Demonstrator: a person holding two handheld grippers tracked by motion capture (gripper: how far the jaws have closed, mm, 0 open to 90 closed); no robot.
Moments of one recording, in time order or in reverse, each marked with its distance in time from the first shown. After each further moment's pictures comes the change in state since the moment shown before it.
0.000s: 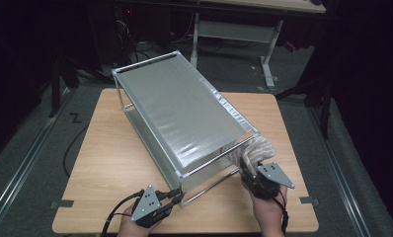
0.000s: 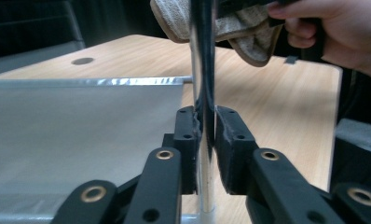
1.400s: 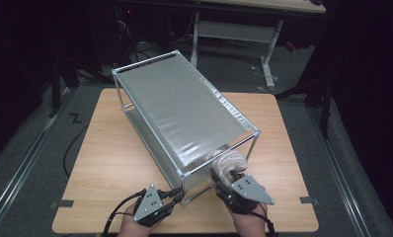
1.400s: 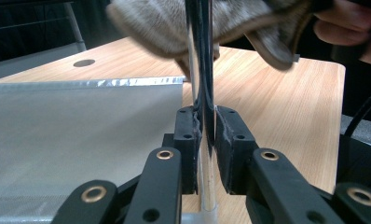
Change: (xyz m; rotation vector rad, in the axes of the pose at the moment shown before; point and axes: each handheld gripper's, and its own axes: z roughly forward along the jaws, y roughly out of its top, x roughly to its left) left arm 0.001 0.001 0.005 -0.004 -0.009 0.003; right arm 0.061 0.015 -0.023 -0.106 0.195 -0.092
